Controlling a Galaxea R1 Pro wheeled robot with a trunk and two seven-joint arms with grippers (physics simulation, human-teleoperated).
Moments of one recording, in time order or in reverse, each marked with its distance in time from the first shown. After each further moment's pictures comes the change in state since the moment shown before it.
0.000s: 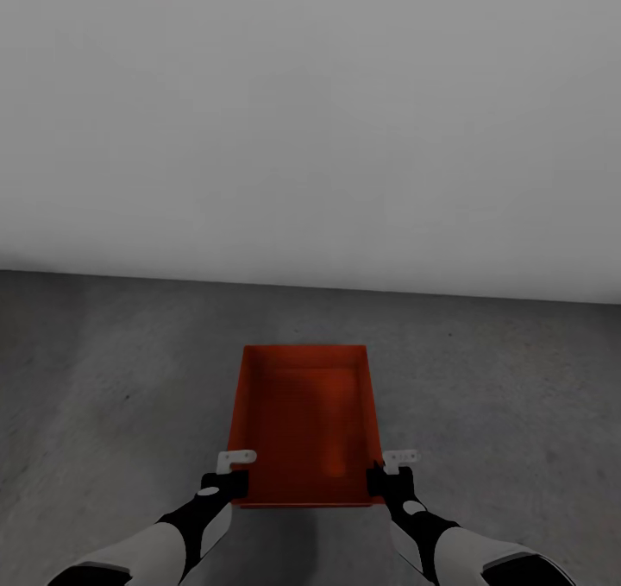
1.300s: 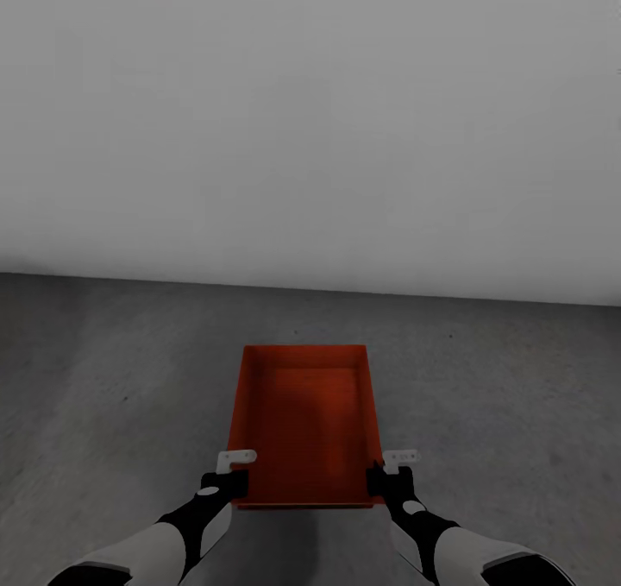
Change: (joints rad) left arm -0.001 0.000 0.000 0.000 0.000 0.000 0.000; right arm 0.000 0.001 -0.003 0.000 0.002 0.000 -0.001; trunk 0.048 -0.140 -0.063
